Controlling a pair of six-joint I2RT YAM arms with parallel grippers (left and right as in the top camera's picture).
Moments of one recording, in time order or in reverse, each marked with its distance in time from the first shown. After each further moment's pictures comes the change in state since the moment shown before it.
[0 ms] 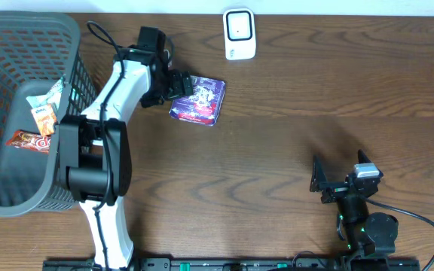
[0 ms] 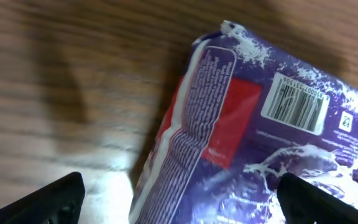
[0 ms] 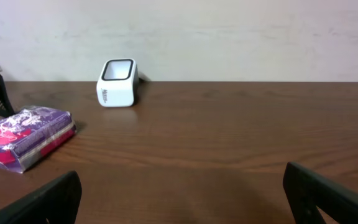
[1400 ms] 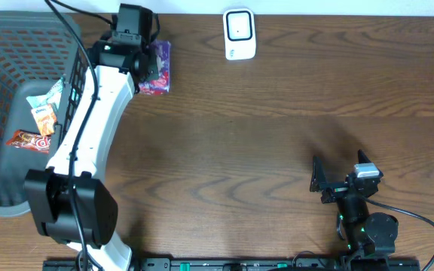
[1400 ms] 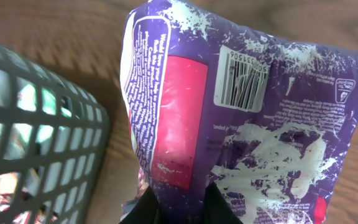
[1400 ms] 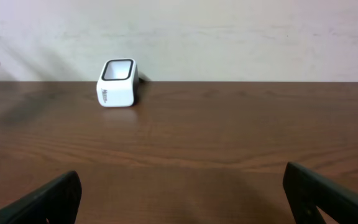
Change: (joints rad) left arm -0.027 -0.309 0.031 -0.102 -0.550 0.046; right arm 0.000 0.000 0.000 0.000 0.000 0.000
